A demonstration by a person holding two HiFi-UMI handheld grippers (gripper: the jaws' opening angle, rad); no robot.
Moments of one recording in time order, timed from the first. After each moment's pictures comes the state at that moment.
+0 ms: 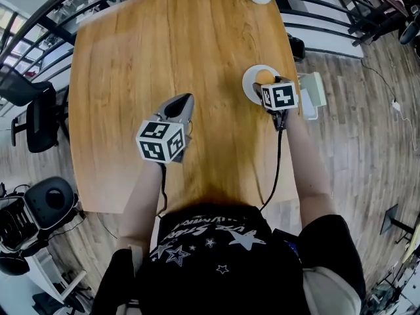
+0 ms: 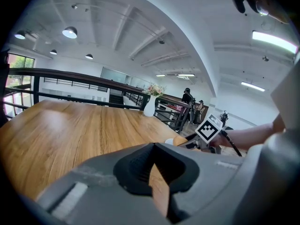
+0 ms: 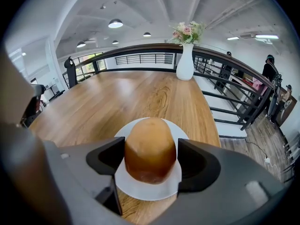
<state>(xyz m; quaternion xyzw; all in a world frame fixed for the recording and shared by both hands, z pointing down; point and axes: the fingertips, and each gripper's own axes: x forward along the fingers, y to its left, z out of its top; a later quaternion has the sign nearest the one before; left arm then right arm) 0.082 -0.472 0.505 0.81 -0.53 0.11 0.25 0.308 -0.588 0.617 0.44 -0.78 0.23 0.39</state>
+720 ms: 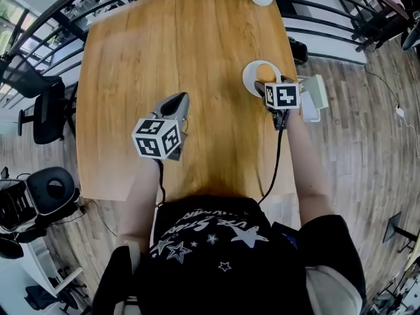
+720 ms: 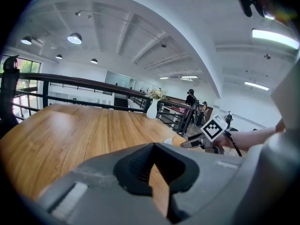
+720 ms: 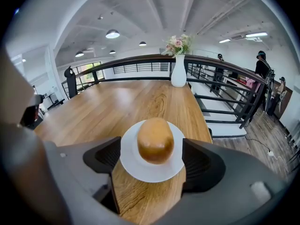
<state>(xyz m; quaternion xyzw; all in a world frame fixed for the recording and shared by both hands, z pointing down) 0.078 -0.432 0.487 0.79 -0.55 0.10 0.24 0.323 -0.564 0.590 0.46 -0.78 0.24 0.34</state>
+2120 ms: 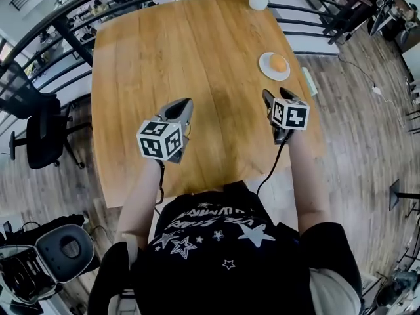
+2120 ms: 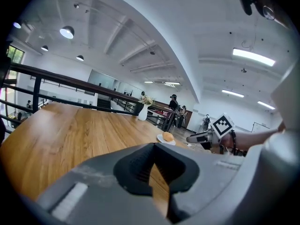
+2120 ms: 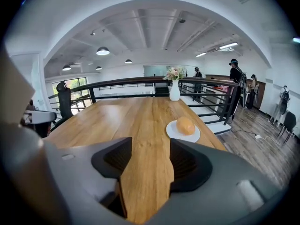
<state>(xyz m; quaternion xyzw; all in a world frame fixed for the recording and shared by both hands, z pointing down) -0.051 -0.322 0.478 0.86 -0.45 0.07 0.22 0.222 -0.390 0.511 0.57 -0.76 0.21 0.24</state>
